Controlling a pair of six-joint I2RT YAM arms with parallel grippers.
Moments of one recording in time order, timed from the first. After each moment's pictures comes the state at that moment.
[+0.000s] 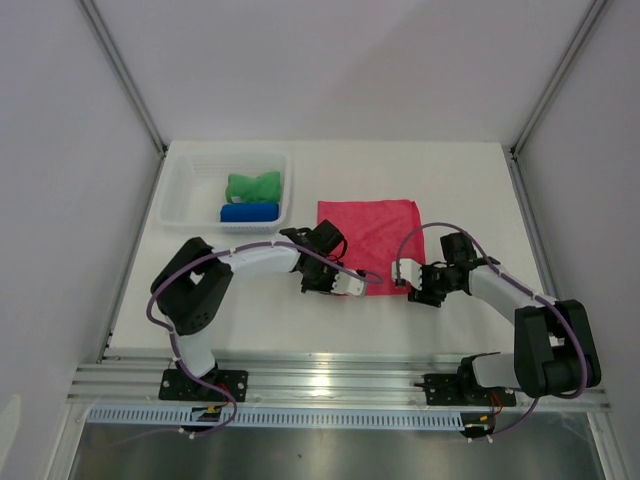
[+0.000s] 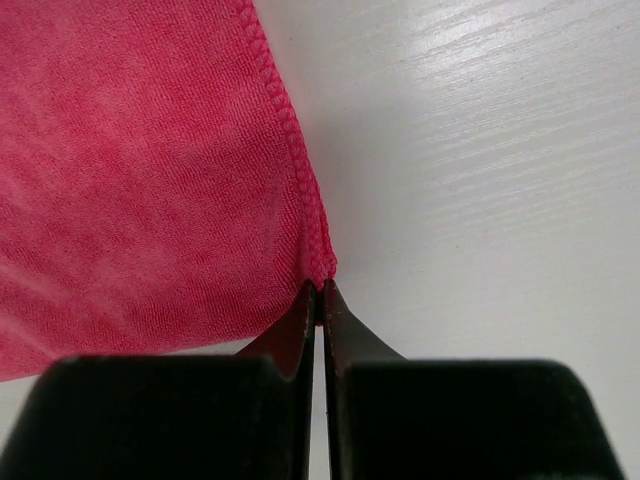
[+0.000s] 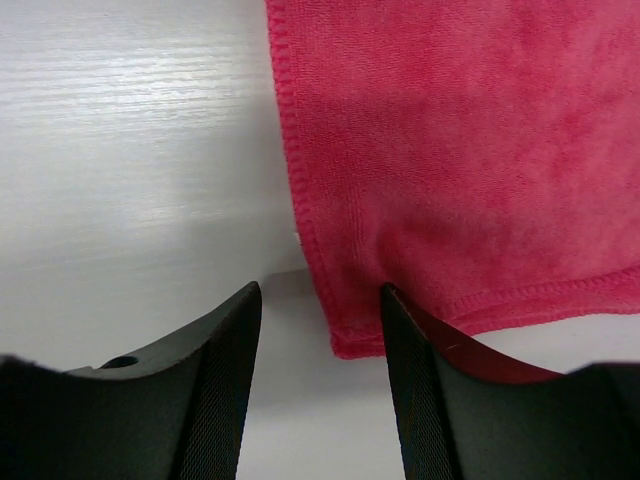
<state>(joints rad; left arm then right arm) -0.80 1.81 1.15 -0.63 0.30 1.02 0.18 1.33 0.61 -0.48 -0.54 -1.30</state>
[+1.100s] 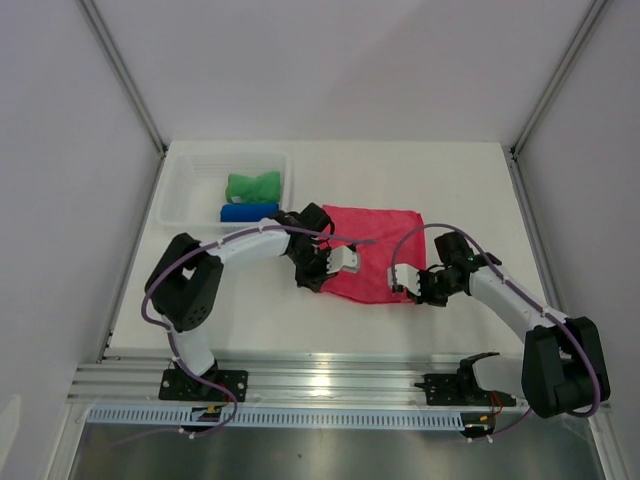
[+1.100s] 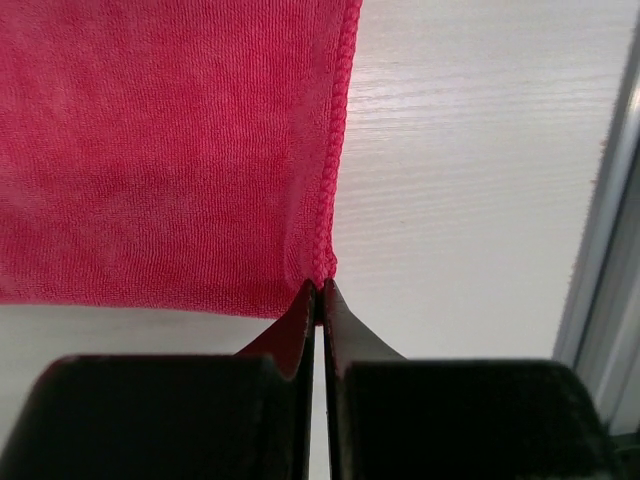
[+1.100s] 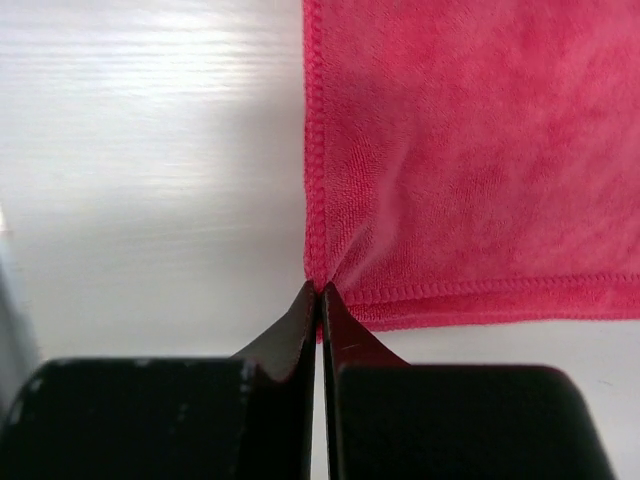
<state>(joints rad) -0.70 1.82 1.24 -0.77 0.46 0.81 0.25 1.25 0.66 -0.66 -0.48 -1.29</state>
